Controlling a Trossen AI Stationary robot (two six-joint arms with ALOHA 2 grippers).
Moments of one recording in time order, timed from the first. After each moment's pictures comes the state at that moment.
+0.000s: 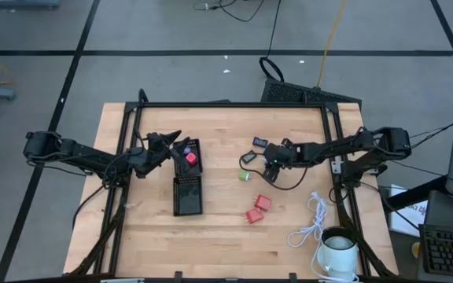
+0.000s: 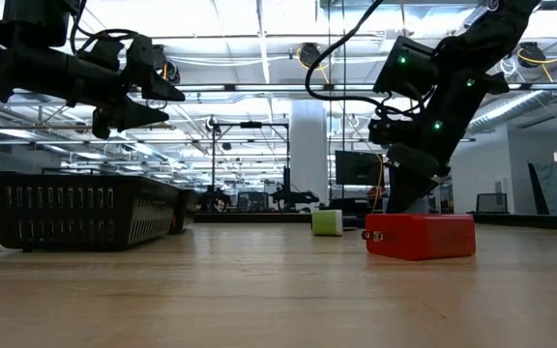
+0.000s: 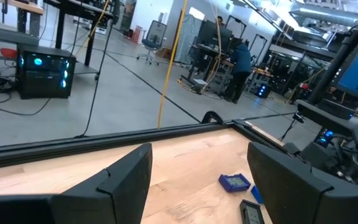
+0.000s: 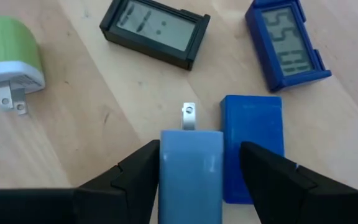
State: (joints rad) left arm -0.02 1.05 0.18 0.89 -0.76 -0.38; right arm -0.13 1.48 0.65 -0.21 0.24 0.35
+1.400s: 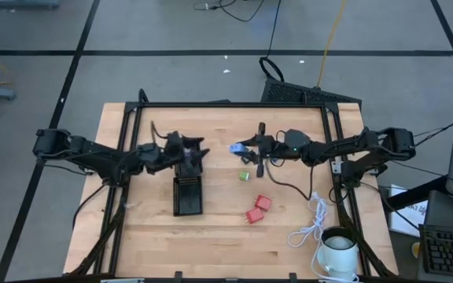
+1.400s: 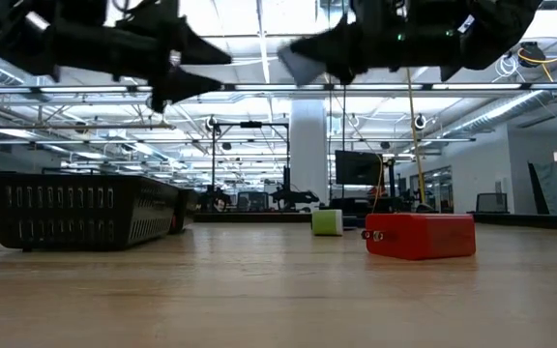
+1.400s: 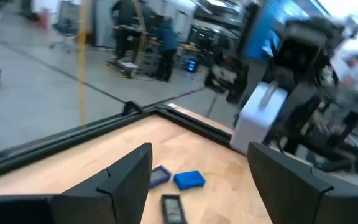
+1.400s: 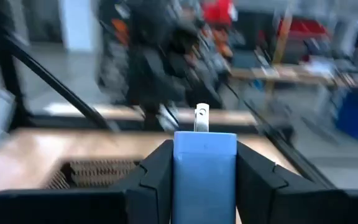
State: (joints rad) left arm -0.01 1.23 0.40 0.87 -0.38 -0.26; right arm -0.13 1.43 0.65 0.84 -0.10 -0.08
